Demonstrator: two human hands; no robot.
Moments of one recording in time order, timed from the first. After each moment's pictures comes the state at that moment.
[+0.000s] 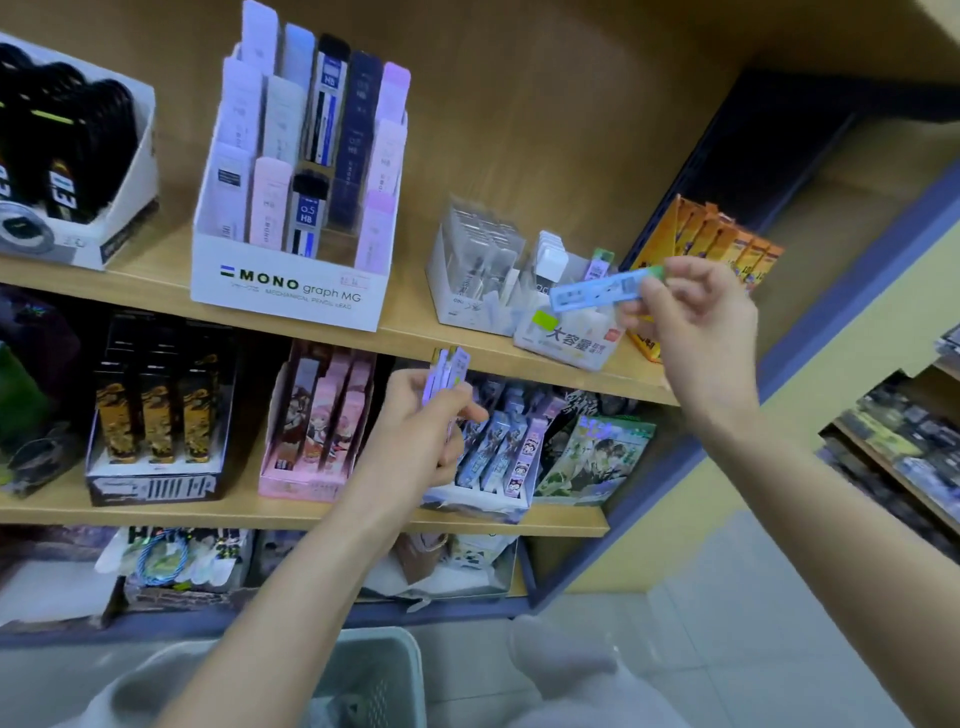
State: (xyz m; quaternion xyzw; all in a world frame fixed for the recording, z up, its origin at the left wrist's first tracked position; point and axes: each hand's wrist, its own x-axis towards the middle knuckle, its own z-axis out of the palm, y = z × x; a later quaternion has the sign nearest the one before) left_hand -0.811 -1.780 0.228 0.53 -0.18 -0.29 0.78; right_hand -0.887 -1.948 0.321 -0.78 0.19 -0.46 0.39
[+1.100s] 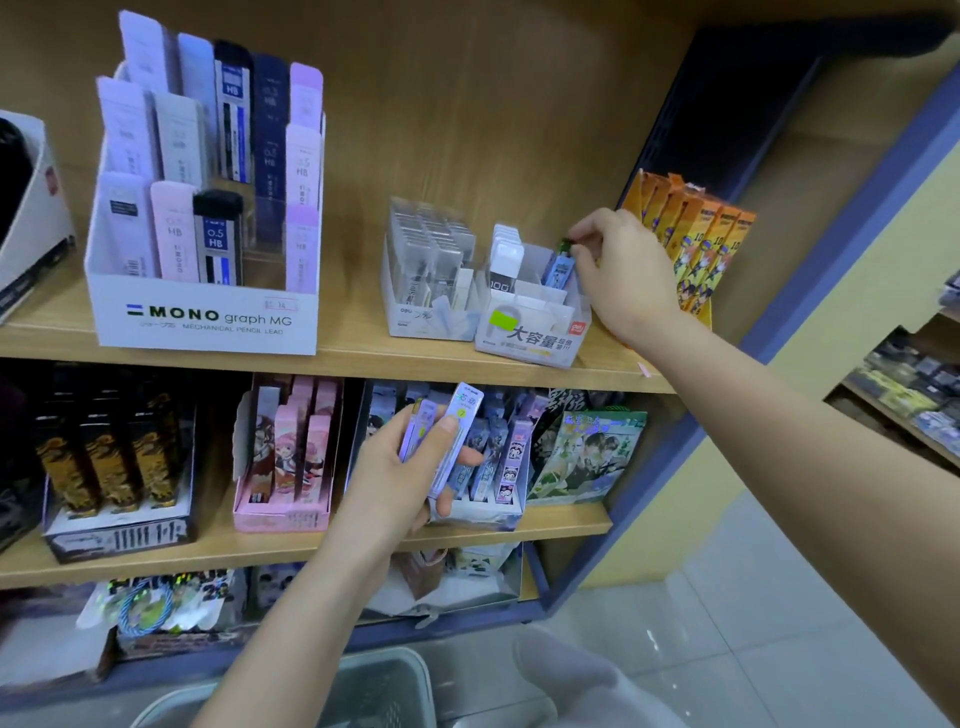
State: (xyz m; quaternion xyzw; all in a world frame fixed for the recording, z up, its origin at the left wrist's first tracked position) left_hand -0.816 -1.807 0.209 0.60 -0.21 -0.28 0.72; right_hand -0.830 -2.034 0.325 -0.91 0.22 -0.36 -0.02
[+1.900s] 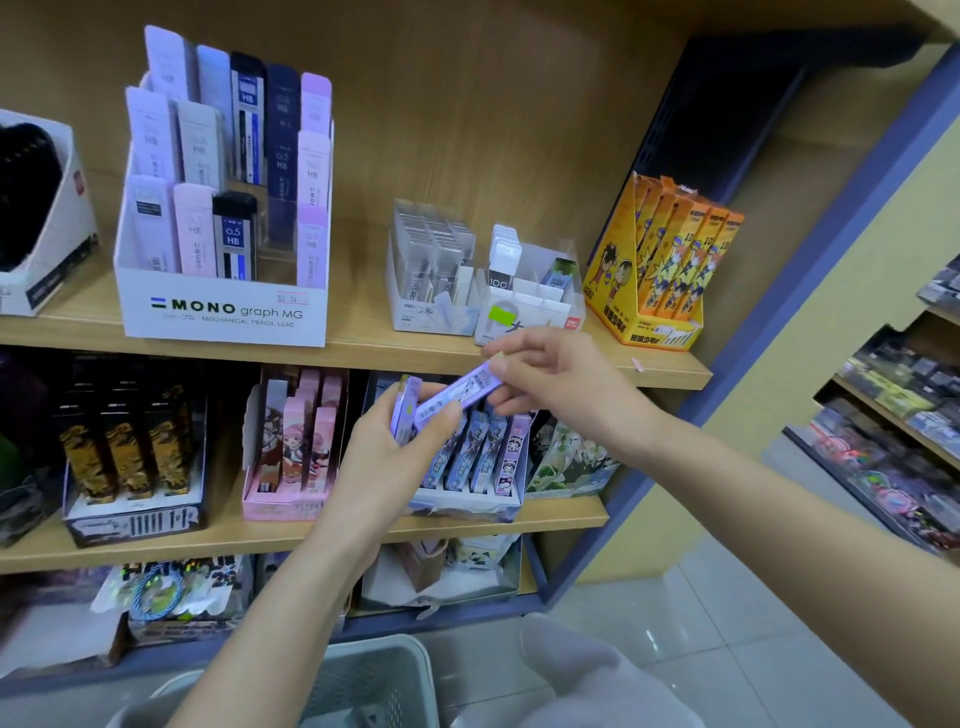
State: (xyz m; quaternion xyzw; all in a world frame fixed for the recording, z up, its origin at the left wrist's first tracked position) left_hand -0.817 -1.797 0.216 0.61 -0.25 -0.20 0.72; right_hand -0.886 -1.931 0.294 -0.84 0.17 -0.12 0.50
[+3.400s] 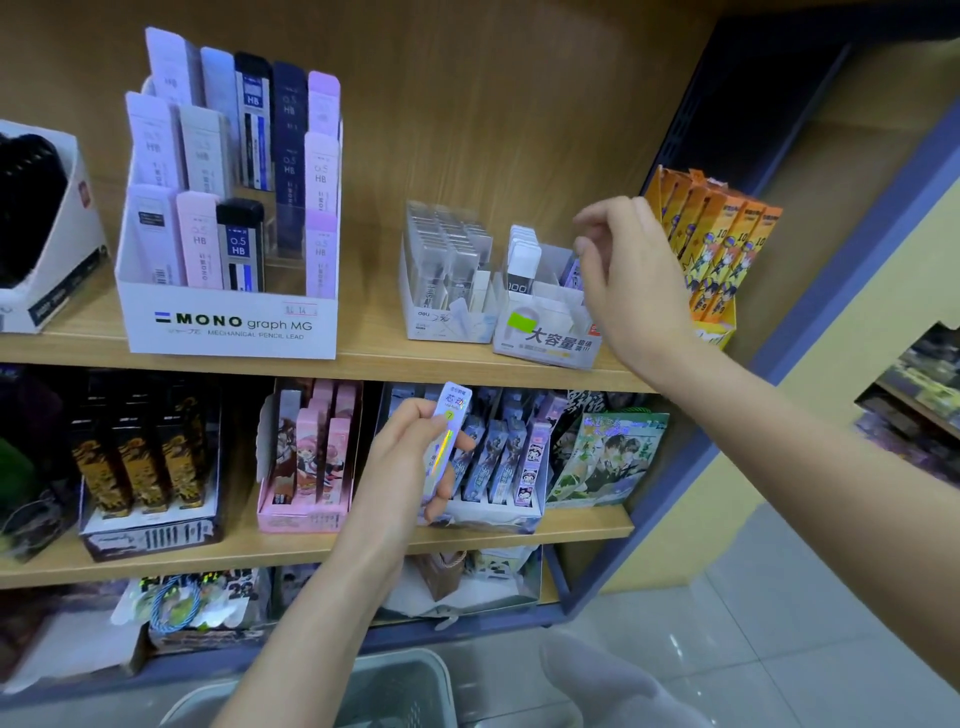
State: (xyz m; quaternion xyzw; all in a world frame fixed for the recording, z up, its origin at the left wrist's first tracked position) left_hand -0.810 -1.803 0.214 0.57 -0.18 -0.28 0.75; right_hand -0.842 -1.998 0.317 -0.89 0.14 -0.43 0.02
